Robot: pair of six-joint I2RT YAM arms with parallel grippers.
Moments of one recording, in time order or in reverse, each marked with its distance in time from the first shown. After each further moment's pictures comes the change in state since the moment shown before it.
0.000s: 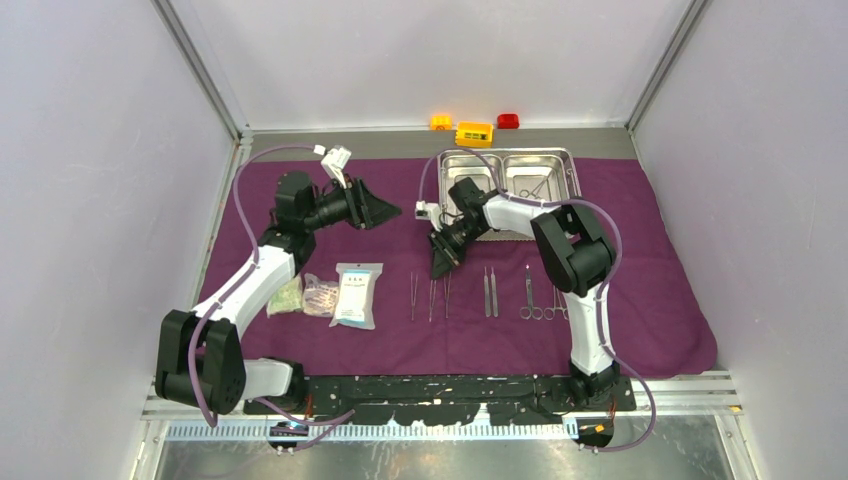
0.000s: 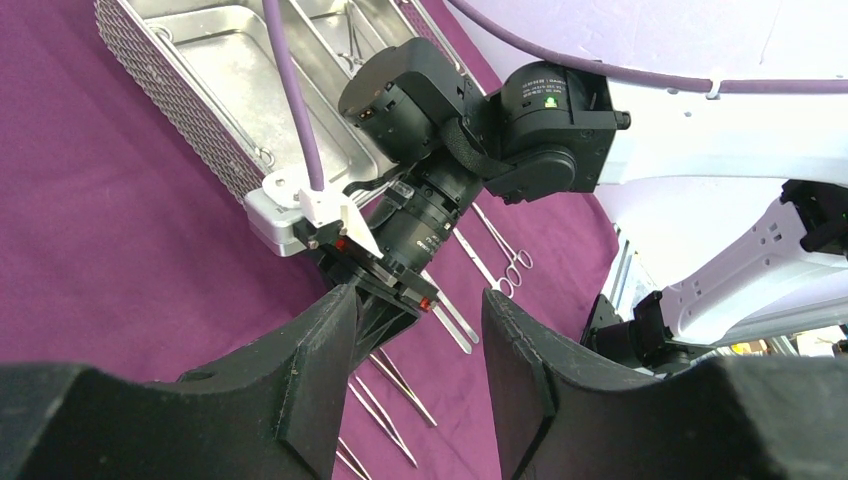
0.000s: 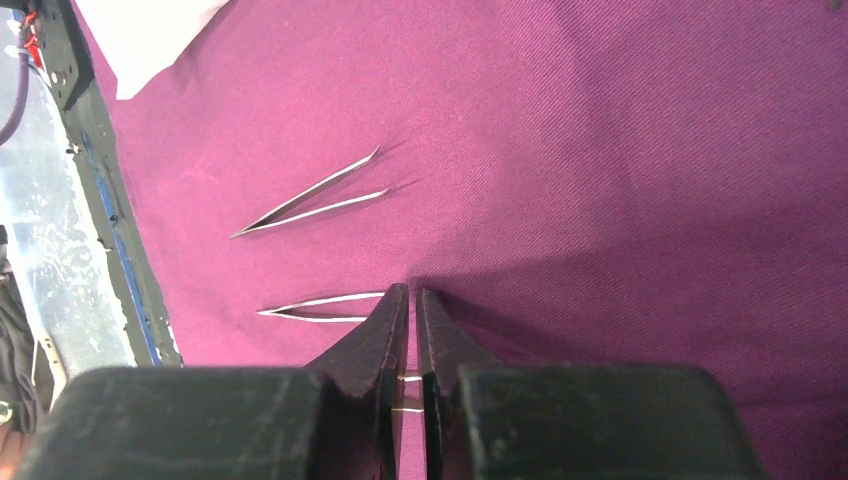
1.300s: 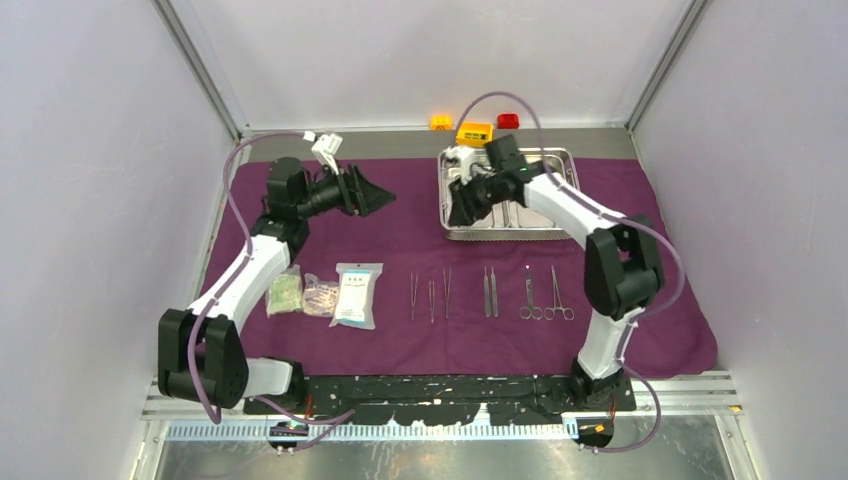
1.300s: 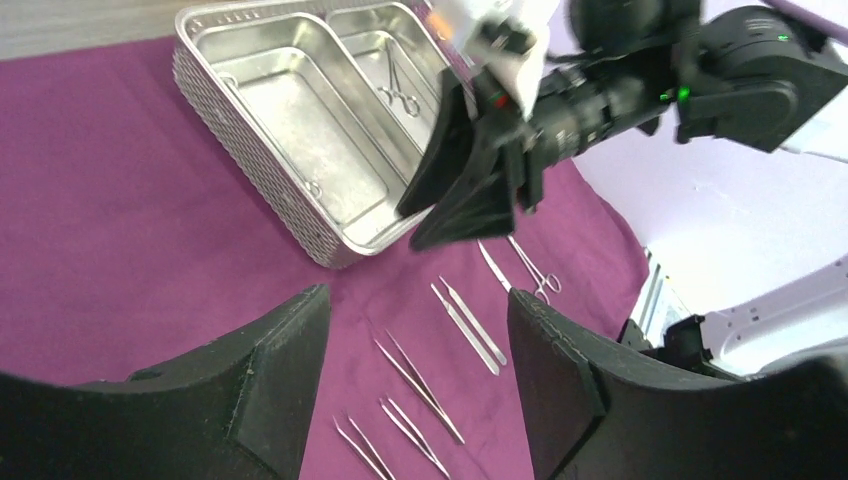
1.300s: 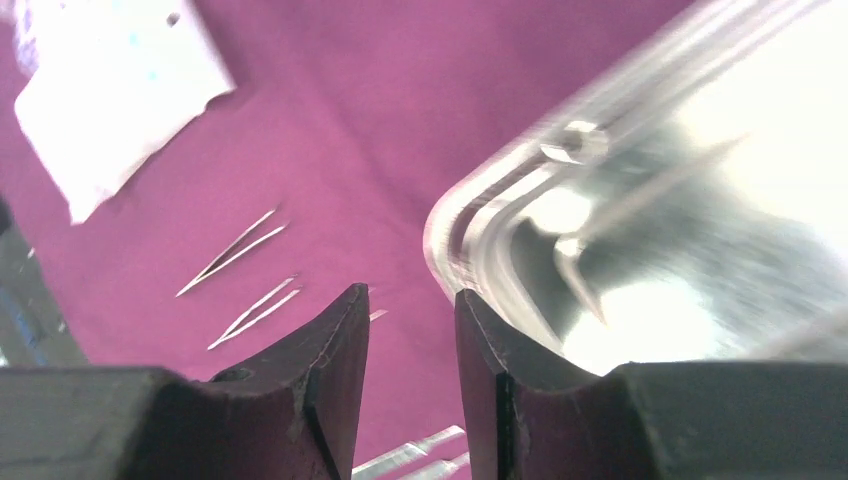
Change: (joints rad) left arm 0.048 0.013 0.076 -0.071 -0.013 0.034; right arm -0.097 -0.247 0.038 0.037 0.240 0.083
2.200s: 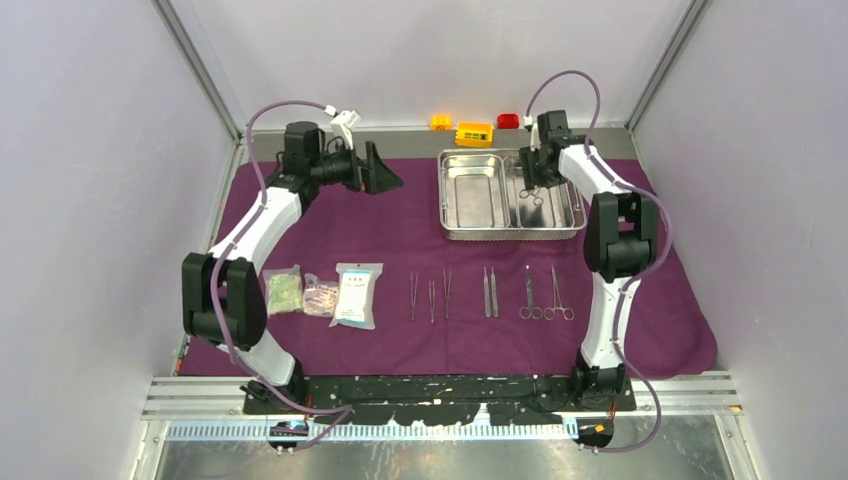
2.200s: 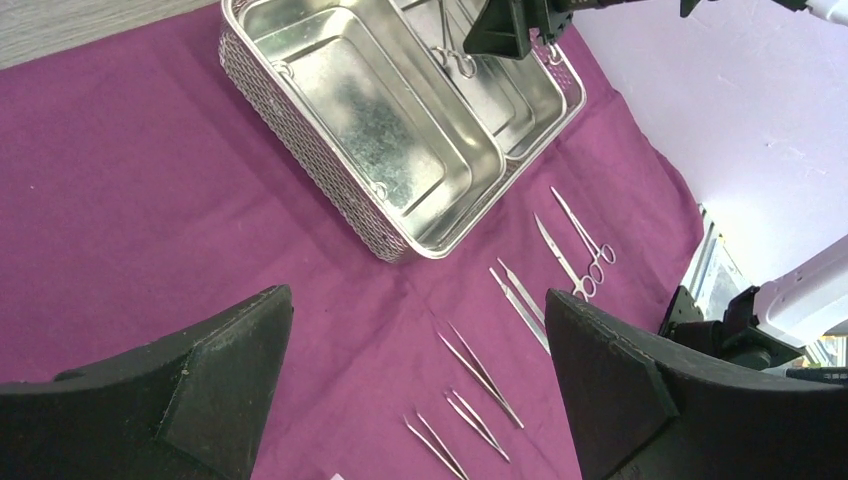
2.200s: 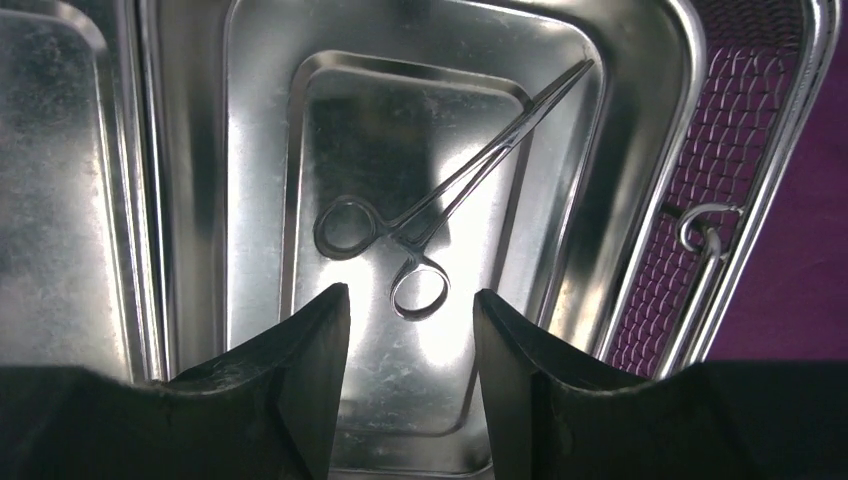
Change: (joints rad) left arm 0.012 0.299 0.381 -0.336 0.034 0.233; right arm -0.335 0.225 0.275 -0.088 0.664 0.167
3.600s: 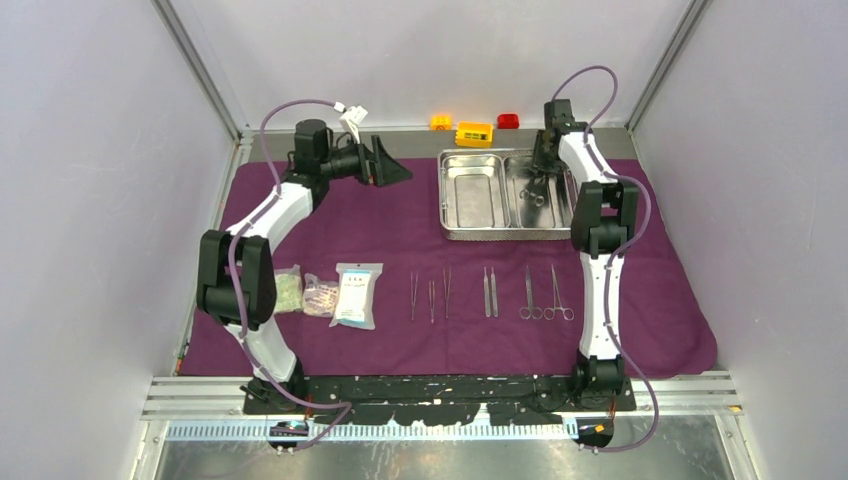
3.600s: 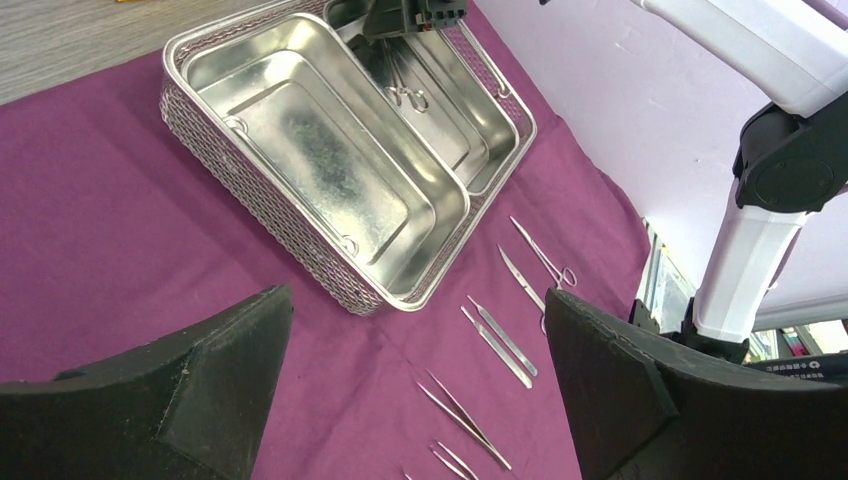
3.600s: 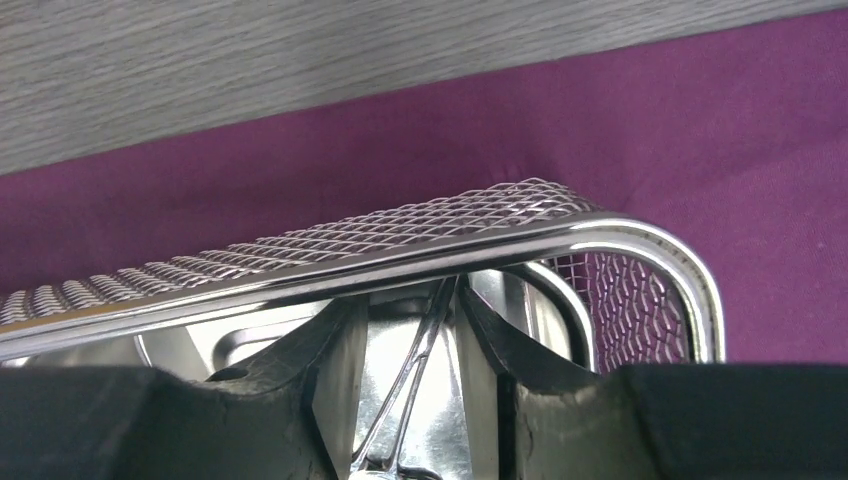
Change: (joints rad) left arm -0.015 0.153 0.027 0.261 0.110 -0.145; right arm -0.067 0.379 0.481 -0.107 0.076 0.299
